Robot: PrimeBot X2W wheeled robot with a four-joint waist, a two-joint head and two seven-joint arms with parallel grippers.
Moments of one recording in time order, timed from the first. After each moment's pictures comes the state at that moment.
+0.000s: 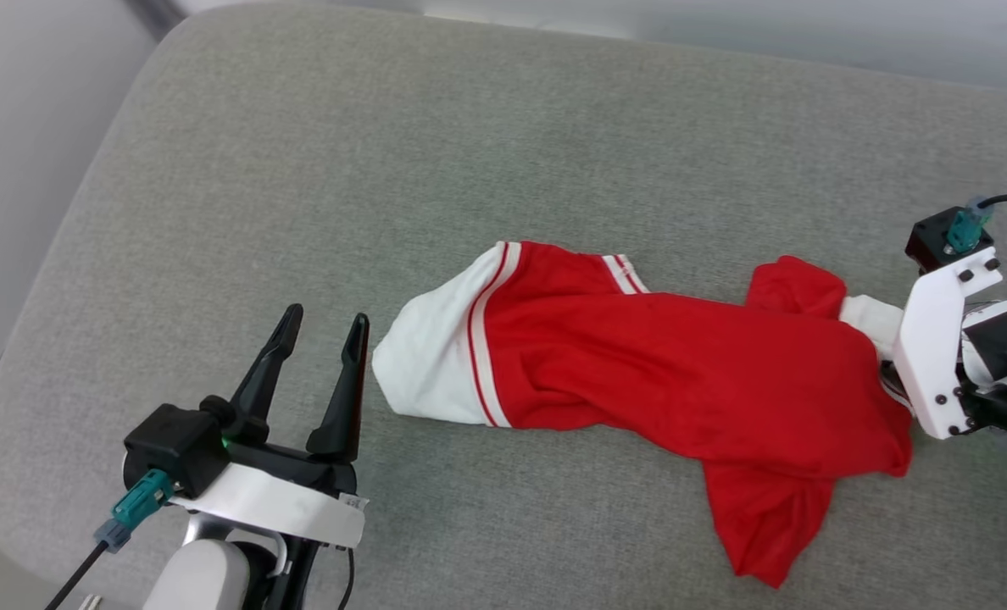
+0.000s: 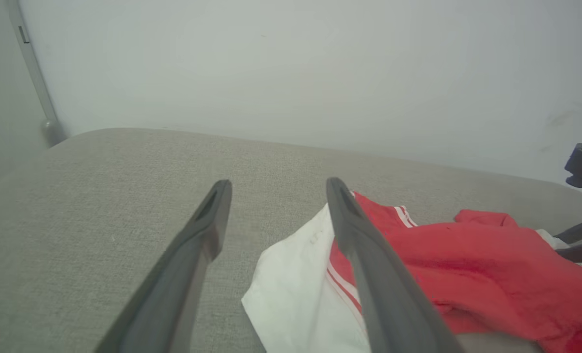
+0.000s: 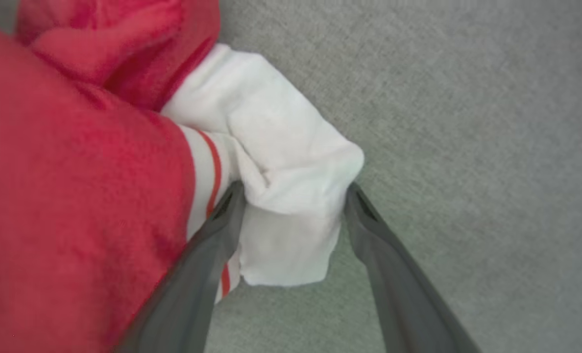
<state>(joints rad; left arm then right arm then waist) -0.14 0.24 -0.22 0.00 -0.46 -0.11 -0.26 -0.58 -0.53 0.36 0.30 0.41 0.13 0.99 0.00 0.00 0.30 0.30</state>
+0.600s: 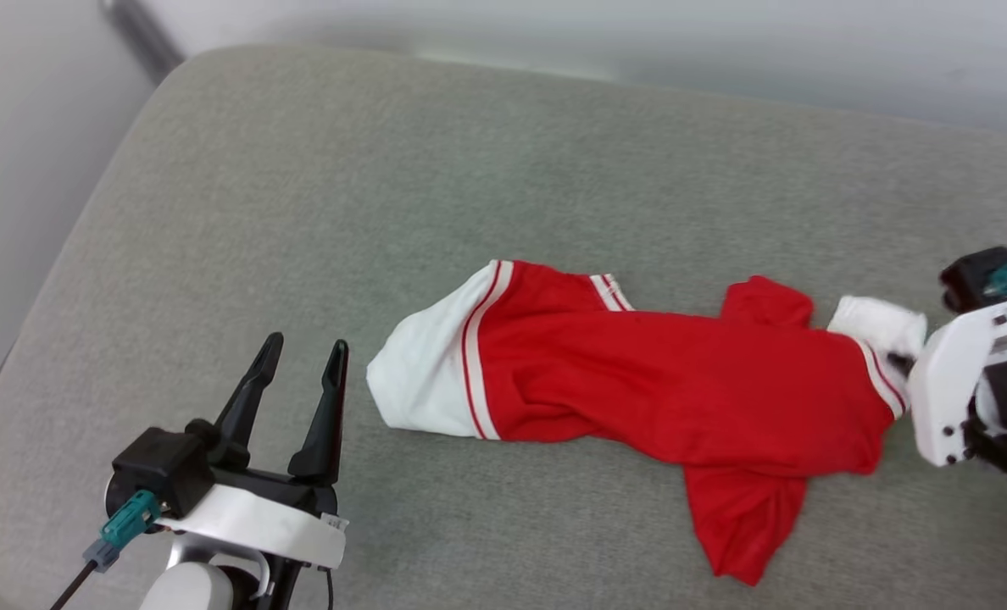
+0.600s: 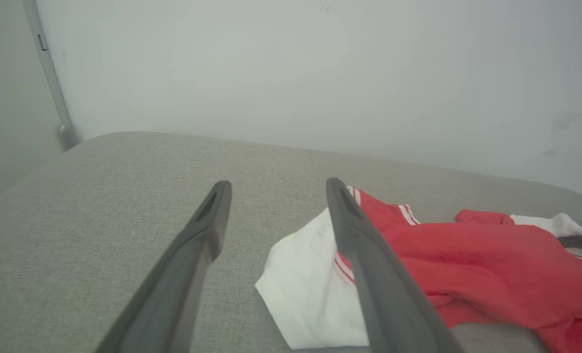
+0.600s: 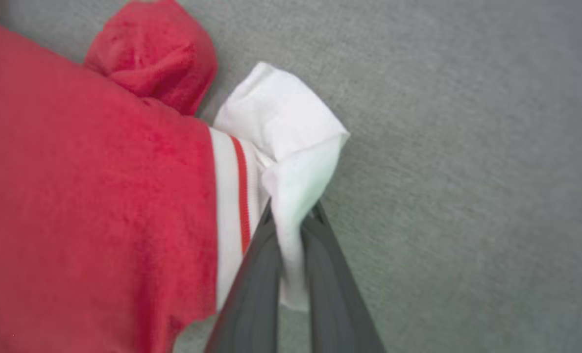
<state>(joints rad) -0.11 0.24 -0.19 0.03 -0.44 -0.12 -0.26 -0.49 -0.53 0.34 0.41 0.50 0.13 0.66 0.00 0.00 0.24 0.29</state>
